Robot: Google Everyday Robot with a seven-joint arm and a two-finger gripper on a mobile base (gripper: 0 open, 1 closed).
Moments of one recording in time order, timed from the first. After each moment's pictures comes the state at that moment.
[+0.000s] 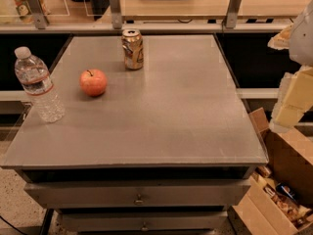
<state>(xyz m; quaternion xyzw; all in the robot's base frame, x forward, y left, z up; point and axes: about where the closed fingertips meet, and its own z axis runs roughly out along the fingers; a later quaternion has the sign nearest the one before) 0.438 -0.217 0.976 -0.60 0.78 -0.03 0.16</state>
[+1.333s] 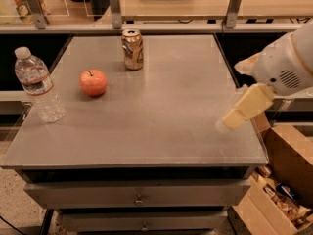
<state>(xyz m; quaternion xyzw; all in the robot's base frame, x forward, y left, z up) 0.464 -0.158 0.927 -0.52 0.80 0.15 0.28</state>
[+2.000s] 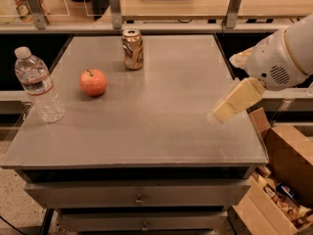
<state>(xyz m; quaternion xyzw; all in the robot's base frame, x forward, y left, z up) 0.480 -0.143 0.934 -0.50 0.79 0.15 0.31</state>
